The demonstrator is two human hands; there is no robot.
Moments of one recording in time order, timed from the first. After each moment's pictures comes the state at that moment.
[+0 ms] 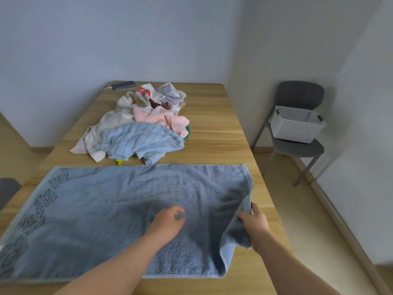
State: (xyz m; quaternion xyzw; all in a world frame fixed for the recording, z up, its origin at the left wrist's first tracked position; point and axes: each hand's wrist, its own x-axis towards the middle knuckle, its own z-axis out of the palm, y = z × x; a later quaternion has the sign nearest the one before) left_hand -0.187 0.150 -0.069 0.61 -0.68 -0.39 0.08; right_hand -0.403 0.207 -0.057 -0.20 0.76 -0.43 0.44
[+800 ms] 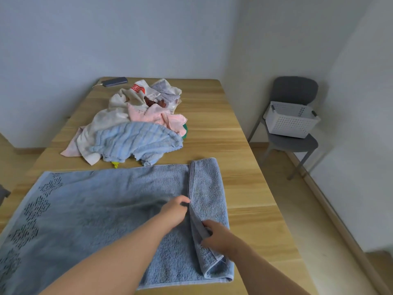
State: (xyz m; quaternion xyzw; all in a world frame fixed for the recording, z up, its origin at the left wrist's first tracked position) left_hand -0.203 0.107 -0.062 0.62 -0.60 -0.51 0.06; right_hand -0.336 0.191 -0.075 -0.50 0.70 -0.10 0.50
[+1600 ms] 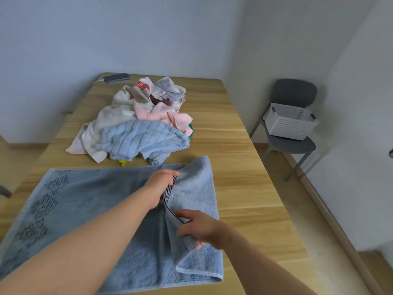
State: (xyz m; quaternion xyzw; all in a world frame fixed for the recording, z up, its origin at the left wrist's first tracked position) left_hand -0.150 0.056 -0.007 0.61 -0.50 -0.57 0.23; right_hand -0.263 0.163 -0.025 -0.47 0.61 -0.14 0.63
